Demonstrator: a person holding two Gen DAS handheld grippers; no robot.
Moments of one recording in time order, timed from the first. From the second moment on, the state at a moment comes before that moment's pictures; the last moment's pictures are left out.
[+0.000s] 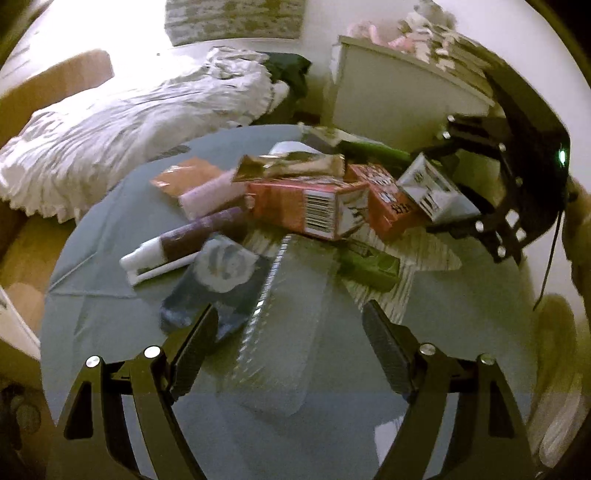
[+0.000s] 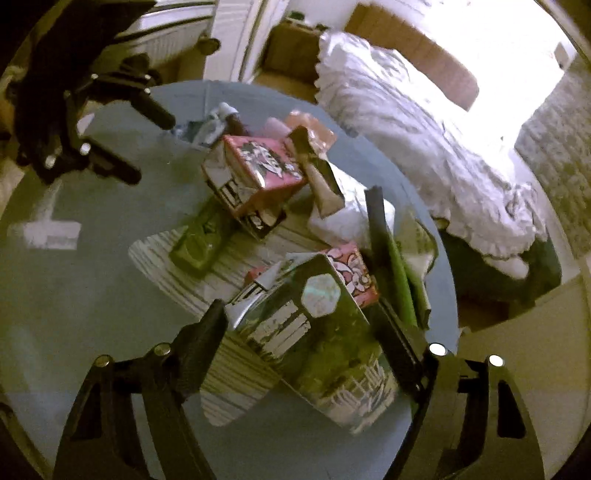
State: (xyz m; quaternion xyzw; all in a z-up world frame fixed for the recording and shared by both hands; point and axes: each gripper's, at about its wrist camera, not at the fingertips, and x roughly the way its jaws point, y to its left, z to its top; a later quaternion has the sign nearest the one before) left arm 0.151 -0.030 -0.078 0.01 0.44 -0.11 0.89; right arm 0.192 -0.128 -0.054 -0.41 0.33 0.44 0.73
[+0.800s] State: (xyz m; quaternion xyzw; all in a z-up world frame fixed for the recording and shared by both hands) left arm 0.137 -0.157 0.015 -0.04 0.32 -0.24 0.91; right arm 0.128 -0.449 0.019 0.32 0.14 0.27 0.90
